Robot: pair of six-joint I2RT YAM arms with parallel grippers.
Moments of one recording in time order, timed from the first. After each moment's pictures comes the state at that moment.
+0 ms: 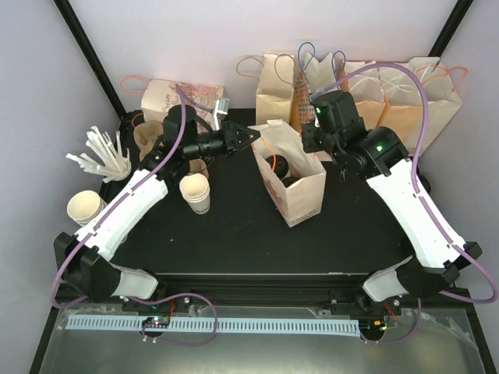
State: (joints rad) left arm -0.49 1.37 1.31 -0.11 0.67 -0.98; right arm 0.66 1.45 1.89 -1.09 0.39 0.25
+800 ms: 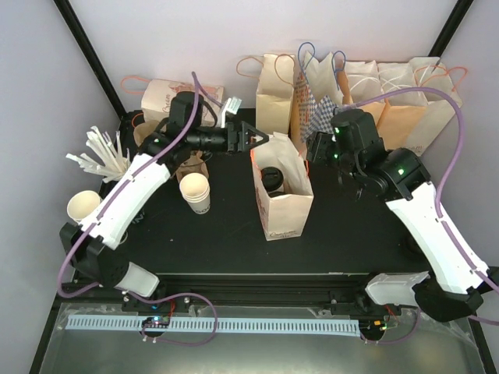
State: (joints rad) left arm -0.47 1.49 1.53 -0.43 0.85 -0.69; right arm 0.66 1.28 1.71 -1.08 0.27 0.65
